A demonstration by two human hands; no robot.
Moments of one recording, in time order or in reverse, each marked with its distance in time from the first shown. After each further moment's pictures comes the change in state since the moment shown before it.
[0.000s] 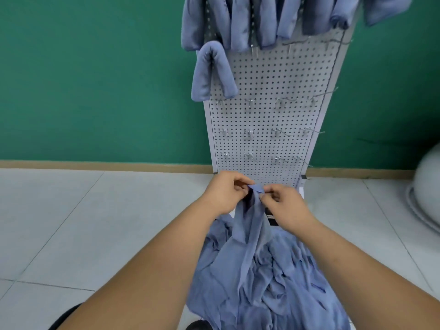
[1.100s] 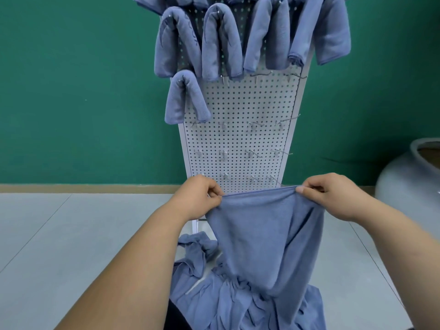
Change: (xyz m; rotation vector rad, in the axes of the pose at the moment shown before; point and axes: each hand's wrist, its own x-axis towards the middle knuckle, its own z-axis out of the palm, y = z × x) left_hand 0.023 0.026 -0.032 0.321 -0.019 0.093; right_hand 0.001 -0.008 -0.181 -0.537 0.021 -0.055
